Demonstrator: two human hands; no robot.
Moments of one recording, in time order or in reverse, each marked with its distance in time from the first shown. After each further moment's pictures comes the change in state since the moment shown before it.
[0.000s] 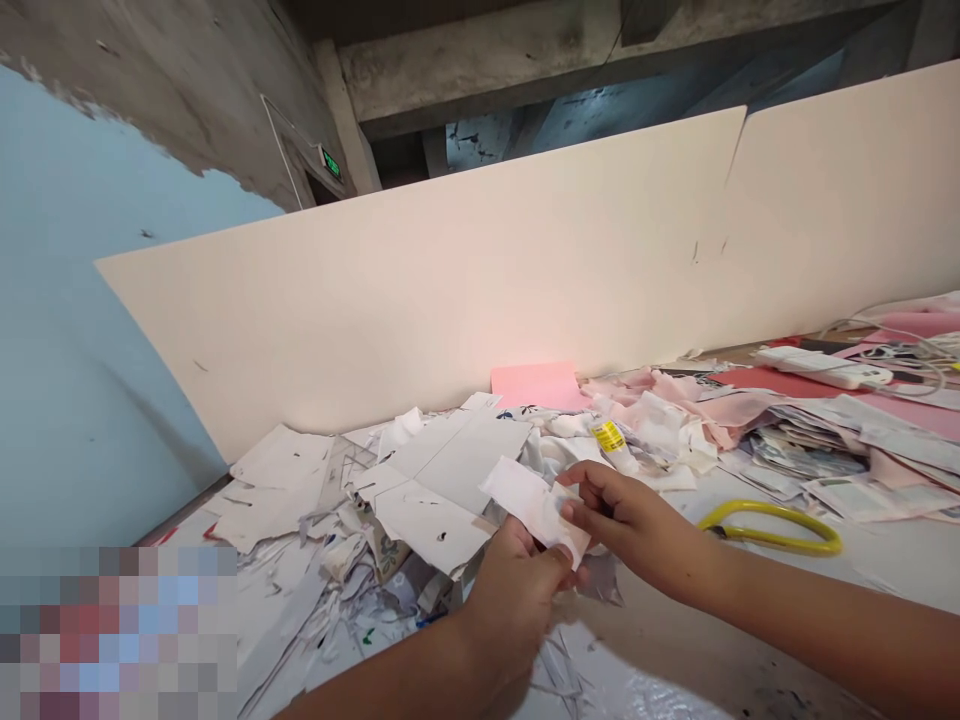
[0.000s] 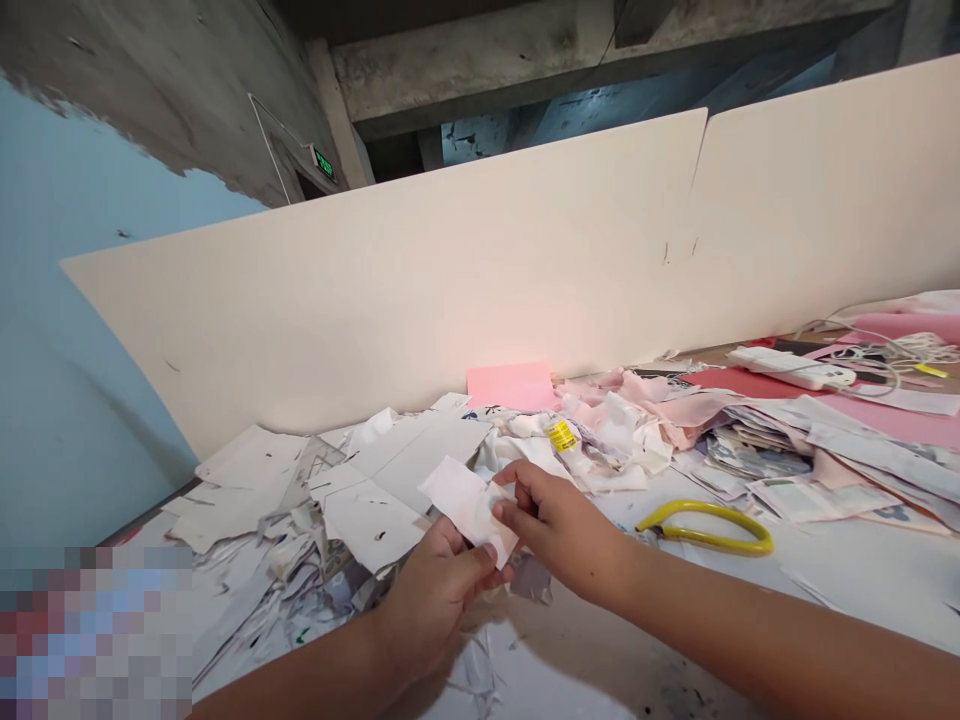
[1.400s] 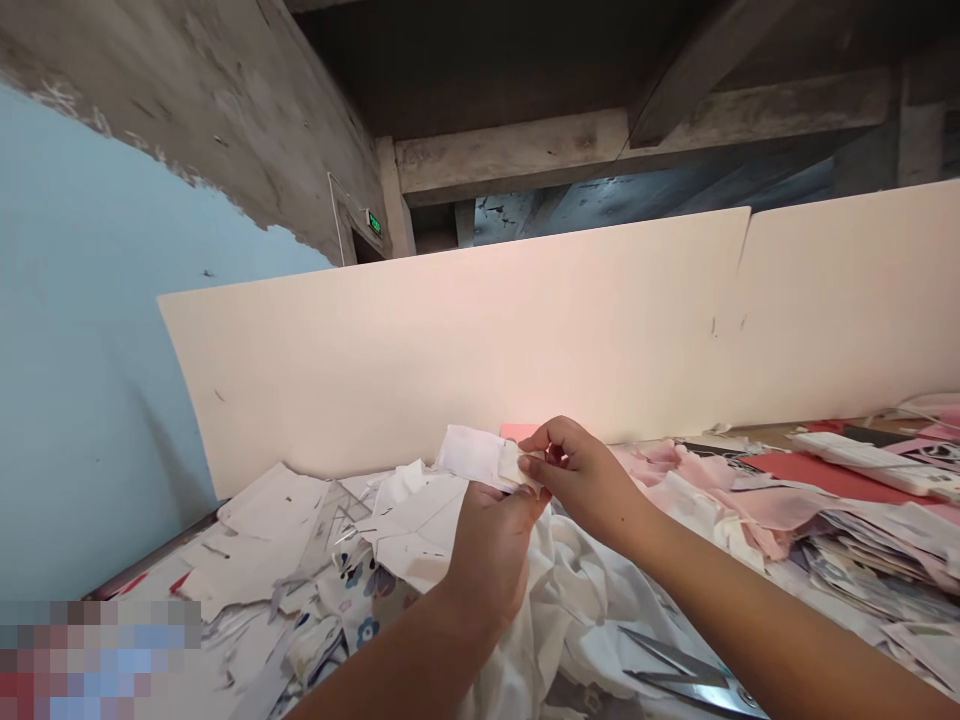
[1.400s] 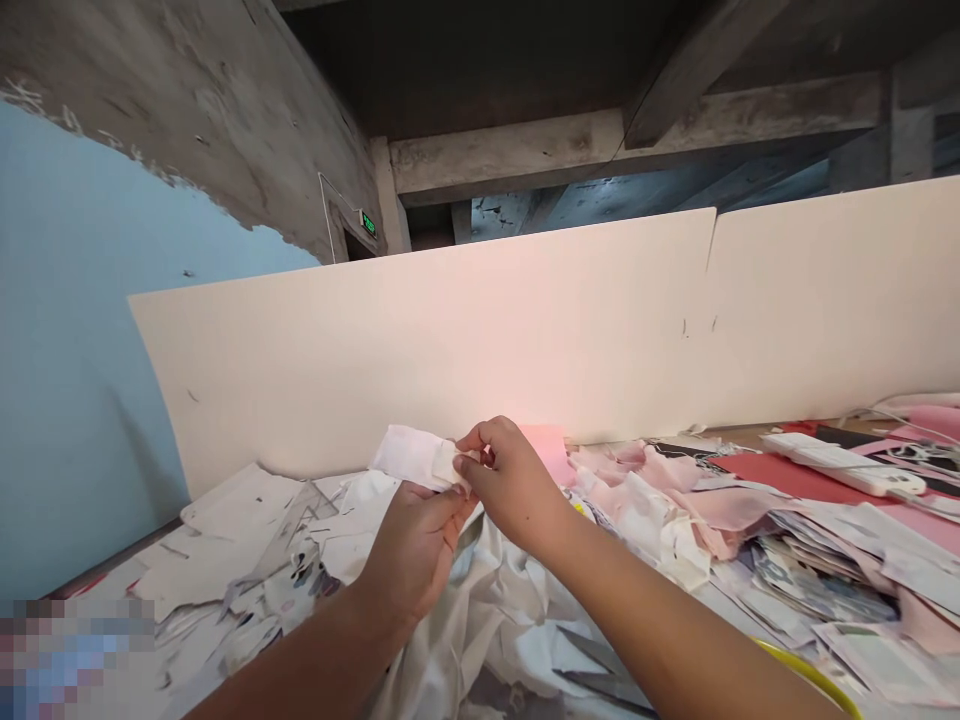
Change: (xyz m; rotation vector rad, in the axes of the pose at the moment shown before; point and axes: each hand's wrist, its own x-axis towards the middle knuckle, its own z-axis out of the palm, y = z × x) left_hand 0.061 0.076 0.022 -0.227 -0.043 0.435; right_hand 0.083 -0.070 -0.024 0.045 0.215 -0.179
